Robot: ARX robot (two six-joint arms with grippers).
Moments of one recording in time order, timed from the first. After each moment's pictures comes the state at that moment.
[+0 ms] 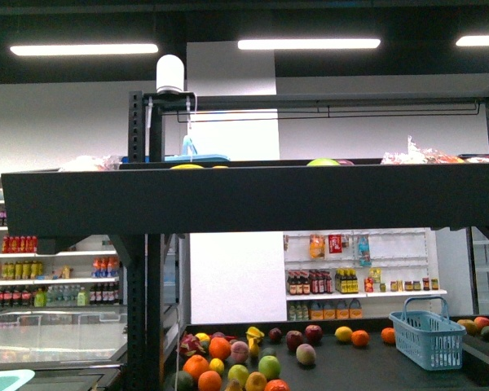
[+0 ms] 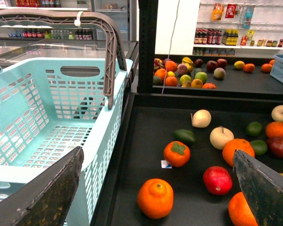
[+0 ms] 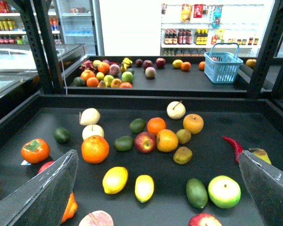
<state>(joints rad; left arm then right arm) 0.00 0.00 0.01 0.00 0.00 0.00 0.00 0.00 0.02 0.00 0.00 0.00</state>
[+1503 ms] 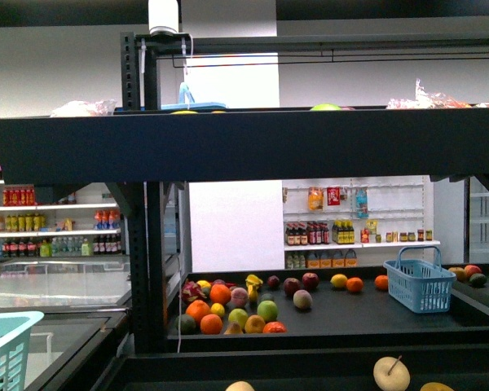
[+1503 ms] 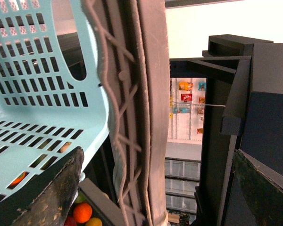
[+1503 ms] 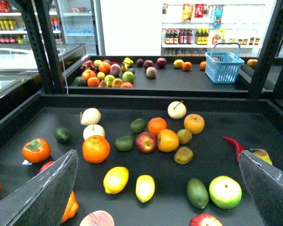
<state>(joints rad) 0.43 1.68 1.09 0.44 0.44 -1.37 0.00 0.00 0.02 0.00 0.00 0.00</state>
